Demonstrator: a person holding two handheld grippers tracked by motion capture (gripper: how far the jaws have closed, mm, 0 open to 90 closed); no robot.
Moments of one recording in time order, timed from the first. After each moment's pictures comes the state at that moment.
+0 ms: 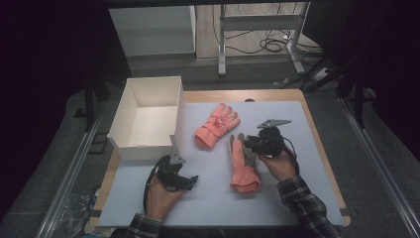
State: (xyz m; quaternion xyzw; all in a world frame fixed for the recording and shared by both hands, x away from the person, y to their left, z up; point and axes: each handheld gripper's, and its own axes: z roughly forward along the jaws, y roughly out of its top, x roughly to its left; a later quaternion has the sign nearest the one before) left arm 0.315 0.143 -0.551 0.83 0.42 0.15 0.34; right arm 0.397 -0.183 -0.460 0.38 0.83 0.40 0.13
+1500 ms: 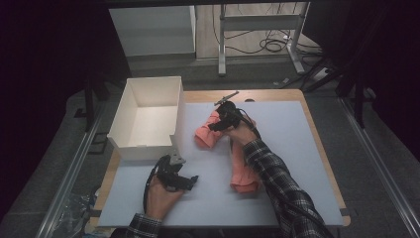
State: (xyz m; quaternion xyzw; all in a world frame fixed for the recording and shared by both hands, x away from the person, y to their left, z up) left arm 0.315 0.143 -0.551 0.83 0.42 0.15 0.34; right arm 0.503 -0.067 -0.477 0.32 0.88 0.33 0.10
